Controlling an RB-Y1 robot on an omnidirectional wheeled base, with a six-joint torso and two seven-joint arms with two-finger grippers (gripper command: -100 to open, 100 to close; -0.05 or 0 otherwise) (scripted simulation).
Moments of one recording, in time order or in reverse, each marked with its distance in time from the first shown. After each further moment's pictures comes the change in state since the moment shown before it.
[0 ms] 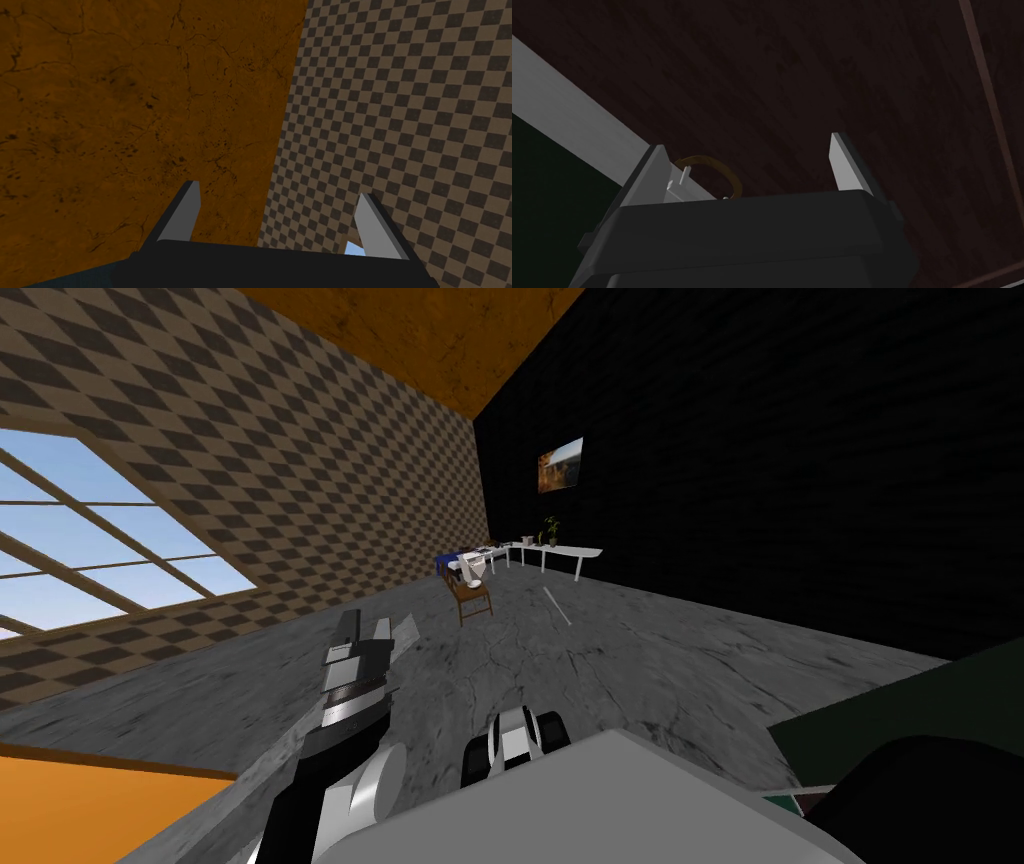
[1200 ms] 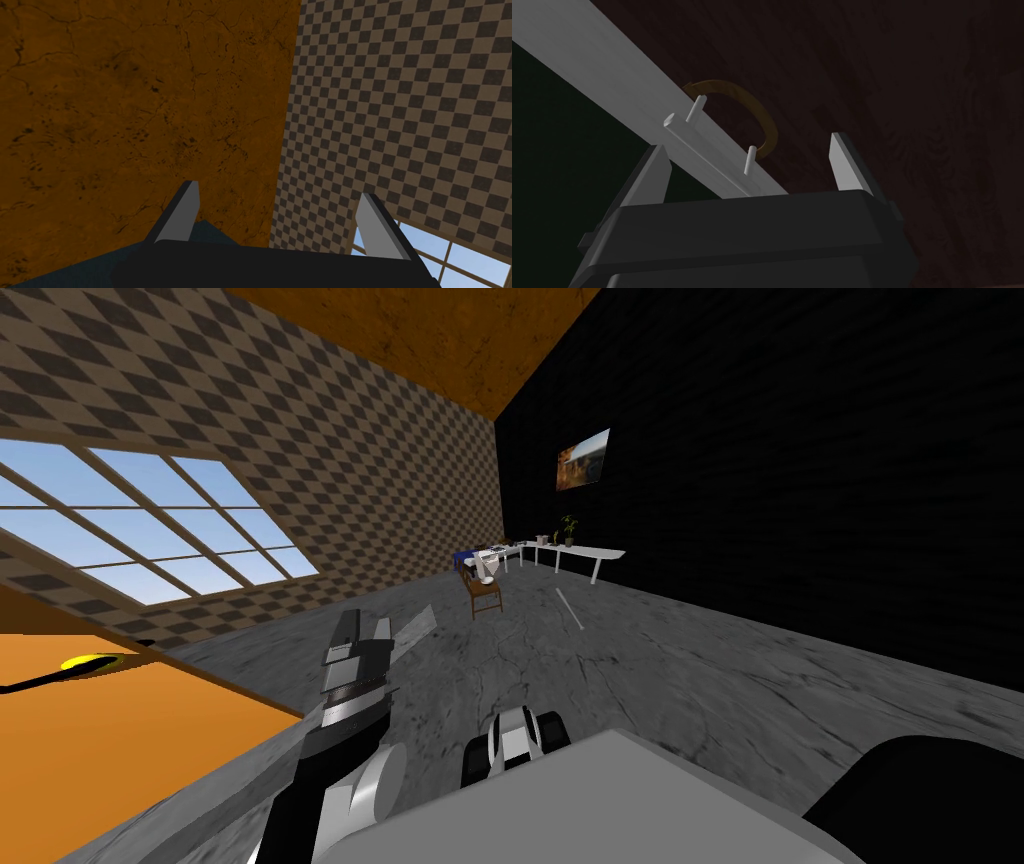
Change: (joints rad) left arm 0.000 0.000 0.000 0.000 0.000 0.000 0.000; right arm 0.024 -0.031 -0.003 0.094 -0.002 0.134 -0.002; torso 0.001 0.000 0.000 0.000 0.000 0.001
